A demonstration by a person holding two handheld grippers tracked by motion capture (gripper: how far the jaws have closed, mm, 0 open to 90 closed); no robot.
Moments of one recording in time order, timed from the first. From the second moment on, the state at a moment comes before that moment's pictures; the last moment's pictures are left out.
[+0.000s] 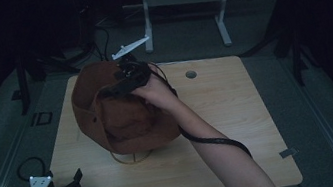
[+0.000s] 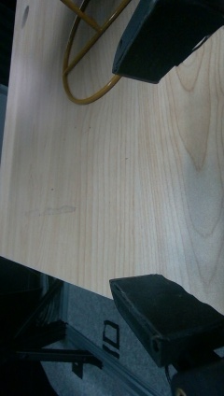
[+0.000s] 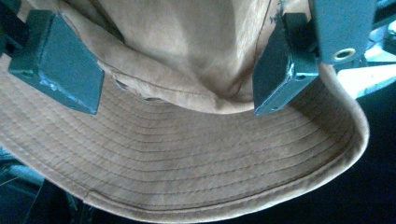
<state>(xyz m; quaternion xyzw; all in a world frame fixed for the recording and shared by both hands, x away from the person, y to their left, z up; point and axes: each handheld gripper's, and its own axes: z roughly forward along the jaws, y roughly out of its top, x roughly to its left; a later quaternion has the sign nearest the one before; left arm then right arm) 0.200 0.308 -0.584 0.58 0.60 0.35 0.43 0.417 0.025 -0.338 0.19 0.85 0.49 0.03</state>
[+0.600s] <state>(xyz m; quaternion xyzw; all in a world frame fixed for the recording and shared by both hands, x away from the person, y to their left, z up) 0.201 0.301 -0.585 0.59 0.58 0.35 0.43 0.400 -0.047 -0.357 0.15 0.86 0.48 0.06</state>
